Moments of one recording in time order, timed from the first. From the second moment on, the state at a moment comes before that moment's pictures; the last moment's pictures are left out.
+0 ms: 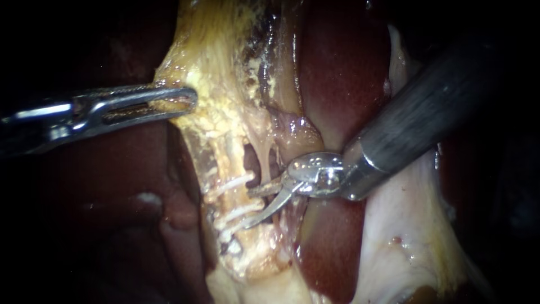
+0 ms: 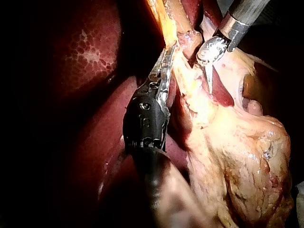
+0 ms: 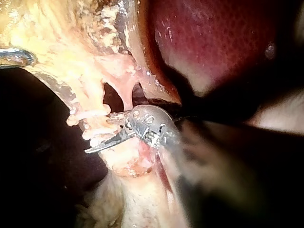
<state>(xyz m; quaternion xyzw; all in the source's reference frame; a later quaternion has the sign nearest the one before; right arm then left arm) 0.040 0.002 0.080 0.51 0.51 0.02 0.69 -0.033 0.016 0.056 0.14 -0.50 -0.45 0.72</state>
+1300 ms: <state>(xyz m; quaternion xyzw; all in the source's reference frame) 0.043 0.000 0.080 0.56 0.54 0.04 0.63 -0.034 0.017 0.059 0.13 -0.51 -0.45 0.72</state>
